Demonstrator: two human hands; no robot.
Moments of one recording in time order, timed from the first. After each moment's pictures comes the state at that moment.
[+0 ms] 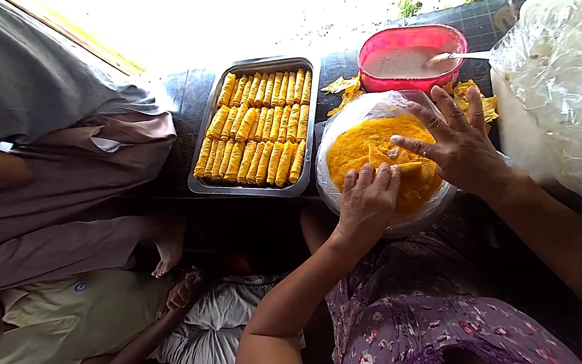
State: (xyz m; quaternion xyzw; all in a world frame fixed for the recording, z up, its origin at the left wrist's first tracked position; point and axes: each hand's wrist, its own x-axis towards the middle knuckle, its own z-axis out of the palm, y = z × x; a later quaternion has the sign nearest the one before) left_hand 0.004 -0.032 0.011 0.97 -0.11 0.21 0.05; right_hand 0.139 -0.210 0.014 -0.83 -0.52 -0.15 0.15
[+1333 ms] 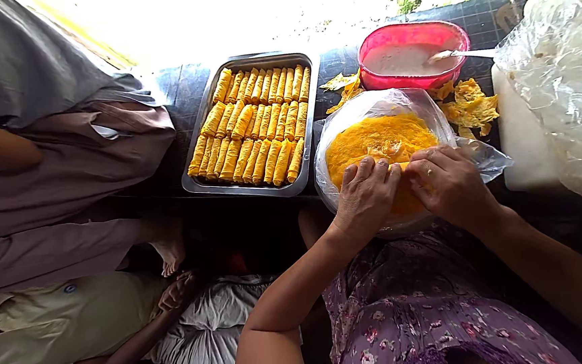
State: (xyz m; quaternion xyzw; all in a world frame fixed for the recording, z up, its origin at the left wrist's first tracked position) left_hand 0.012 -0.024 0.015 0.97 -0.13 0.19 0.10; right_hand 0.087 -0.200 0.007 -0.83 -0.46 -0.17 0.27
